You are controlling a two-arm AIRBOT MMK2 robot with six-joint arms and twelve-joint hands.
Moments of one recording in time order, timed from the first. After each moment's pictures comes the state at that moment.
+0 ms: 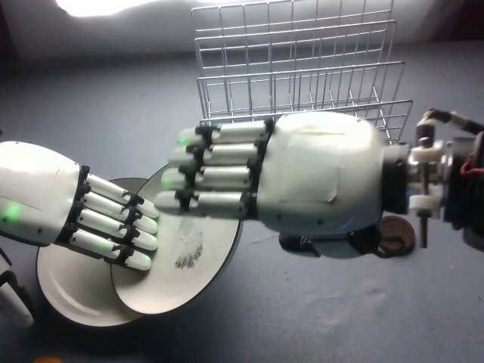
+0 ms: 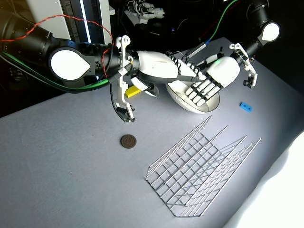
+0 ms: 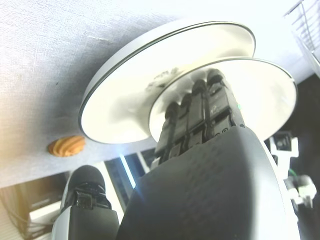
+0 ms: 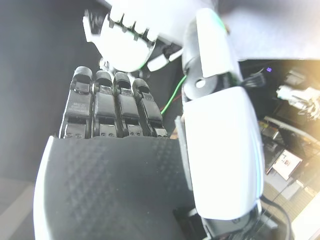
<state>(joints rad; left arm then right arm) 0.77 -1.16 1.82 1.66 -1.29 0.05 -0.57 -1.12 0.92 -0.54 0.44 -0.94</state>
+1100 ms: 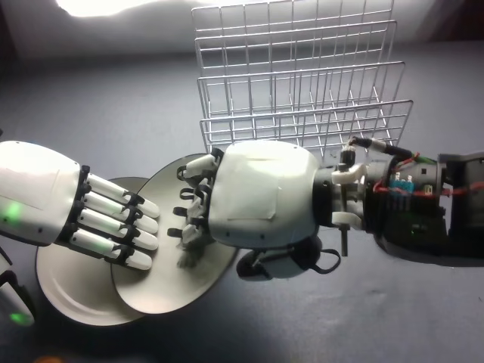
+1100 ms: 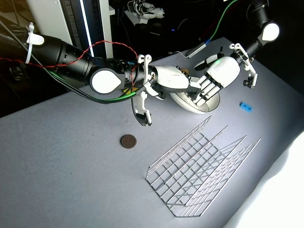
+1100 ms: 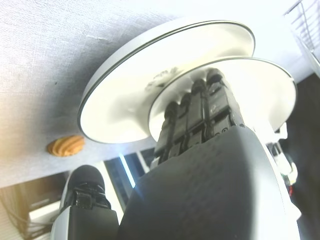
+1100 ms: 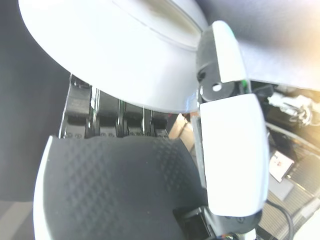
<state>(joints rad) 0.77 -1.16 1.82 1.66 -1.29 0.05 -0.60 -1.35 1.10 -0.51 0.44 -0.99</state>
